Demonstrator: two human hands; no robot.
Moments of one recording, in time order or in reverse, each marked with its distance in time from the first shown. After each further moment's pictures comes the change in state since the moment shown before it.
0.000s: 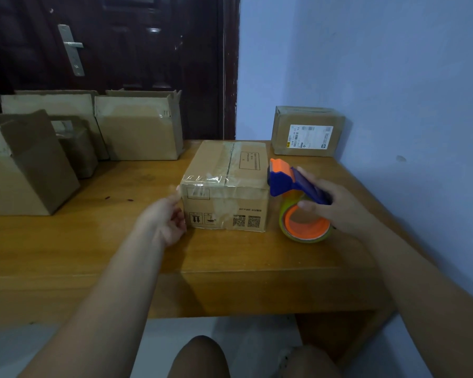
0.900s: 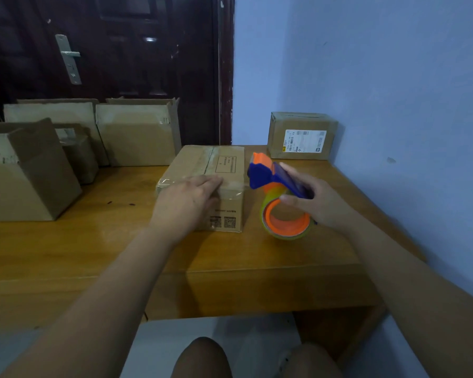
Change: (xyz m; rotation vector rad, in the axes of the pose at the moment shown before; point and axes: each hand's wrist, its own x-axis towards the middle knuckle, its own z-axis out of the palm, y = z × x) left_hand -0.033 0.004 0.012 1.750 0.047 1.334; right_hand 0.006 -0.023 0.011 0.059 0.012 -0.084
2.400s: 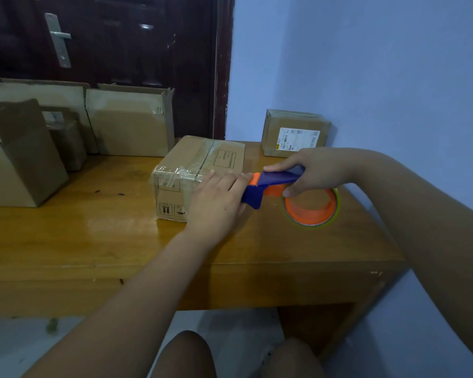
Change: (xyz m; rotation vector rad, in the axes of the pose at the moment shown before) left_hand 0.007 0.053 0.030 -0.118 0.142 0.086; right_hand 0.033 -0.080 -0.048 -0.693 -0.513 0.146
